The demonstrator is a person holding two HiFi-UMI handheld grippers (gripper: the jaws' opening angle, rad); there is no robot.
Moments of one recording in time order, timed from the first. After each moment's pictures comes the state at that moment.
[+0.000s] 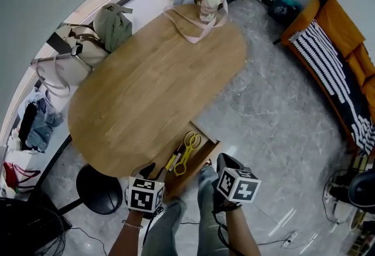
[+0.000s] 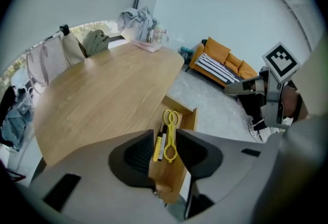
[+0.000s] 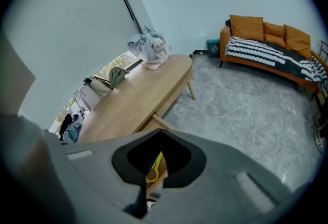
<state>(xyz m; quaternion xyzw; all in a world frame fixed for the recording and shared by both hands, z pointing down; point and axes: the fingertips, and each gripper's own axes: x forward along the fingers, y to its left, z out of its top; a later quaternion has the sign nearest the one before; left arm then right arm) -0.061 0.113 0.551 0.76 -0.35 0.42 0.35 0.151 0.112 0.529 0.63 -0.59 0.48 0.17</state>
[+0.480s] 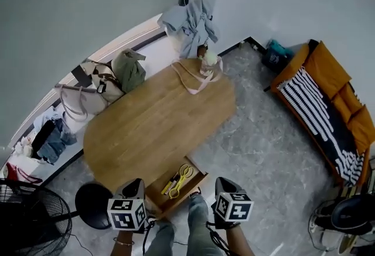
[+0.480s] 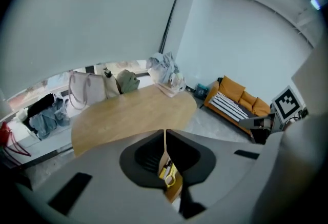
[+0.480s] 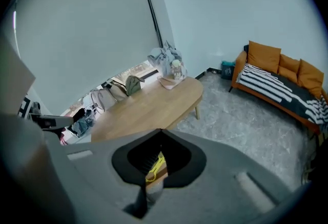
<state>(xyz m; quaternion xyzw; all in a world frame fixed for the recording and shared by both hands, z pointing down) -0.106 0.073 0.362 0.75 -0.50 0.27 0.33 0.163 0.101 0.380 0.61 -0.66 0.39 0.22</state>
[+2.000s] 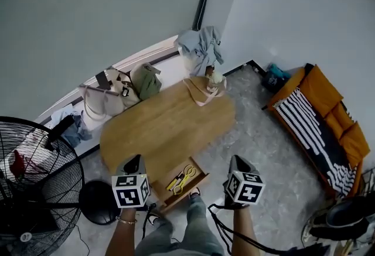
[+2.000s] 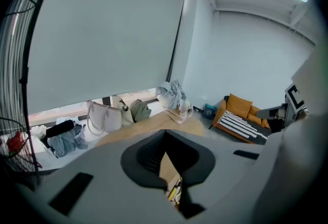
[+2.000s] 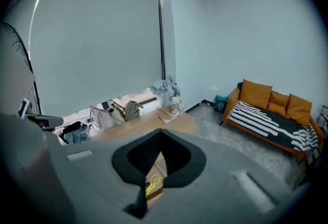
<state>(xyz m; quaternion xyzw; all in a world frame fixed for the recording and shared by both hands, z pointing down) -0.161 0.064 0.229 0.75 -0.58 0.19 0.25 0.163 0.084 0.207 0.67 -0.67 0.25 0.19</state>
